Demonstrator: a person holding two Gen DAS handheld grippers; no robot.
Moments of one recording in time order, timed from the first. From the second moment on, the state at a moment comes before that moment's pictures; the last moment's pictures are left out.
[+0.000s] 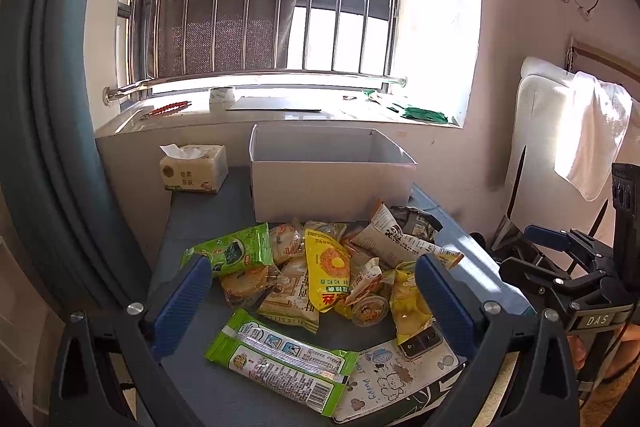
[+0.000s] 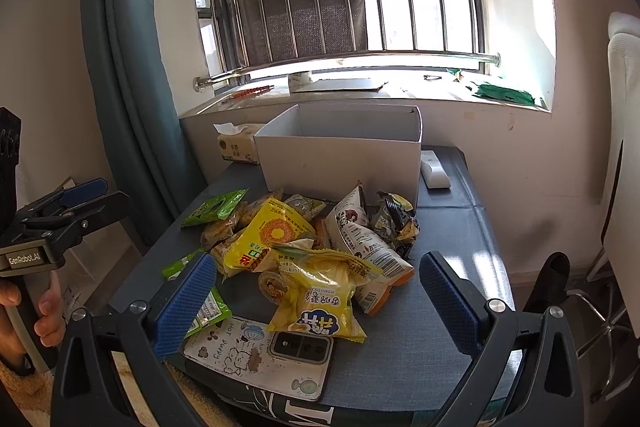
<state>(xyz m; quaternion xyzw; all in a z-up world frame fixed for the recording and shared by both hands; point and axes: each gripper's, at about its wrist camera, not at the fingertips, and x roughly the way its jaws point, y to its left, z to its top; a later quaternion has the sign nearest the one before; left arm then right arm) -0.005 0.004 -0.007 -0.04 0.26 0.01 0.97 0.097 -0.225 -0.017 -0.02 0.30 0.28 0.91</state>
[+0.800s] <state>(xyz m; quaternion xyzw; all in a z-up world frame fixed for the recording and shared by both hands) -0.019 0.037 -0.012 -0.06 0.25 0.04 0.97 0.155 -0.145 -0.022 -0.19 0.29 0.40 0.85</state>
